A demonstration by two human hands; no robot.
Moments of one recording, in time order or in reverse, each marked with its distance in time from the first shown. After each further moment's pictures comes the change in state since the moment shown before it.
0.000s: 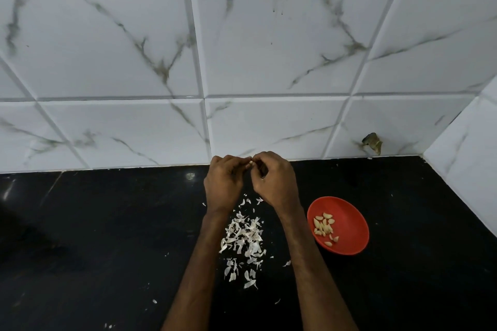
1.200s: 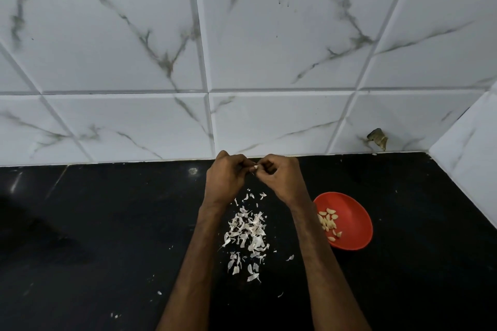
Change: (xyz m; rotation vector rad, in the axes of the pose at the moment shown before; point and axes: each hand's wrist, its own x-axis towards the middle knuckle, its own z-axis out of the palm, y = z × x) left_hand 0.008 0.004 -0.021 0.085 -0.292 -0.071; right_hand -0.004 0.009 -0.010 0.260 -0.174 0.176
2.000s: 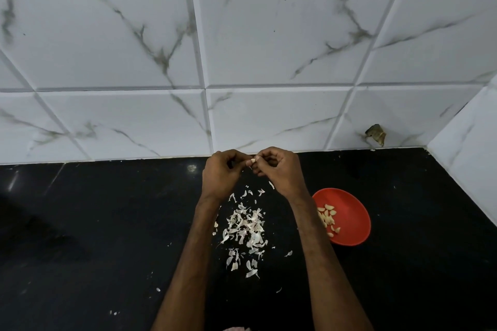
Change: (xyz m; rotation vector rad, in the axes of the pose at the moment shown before) left_hand 0.008 -0.020 0.014 -0.370 -0.001 -0.112; right_hand 0.002 0.004 0.001 0.302 0.007 0.143
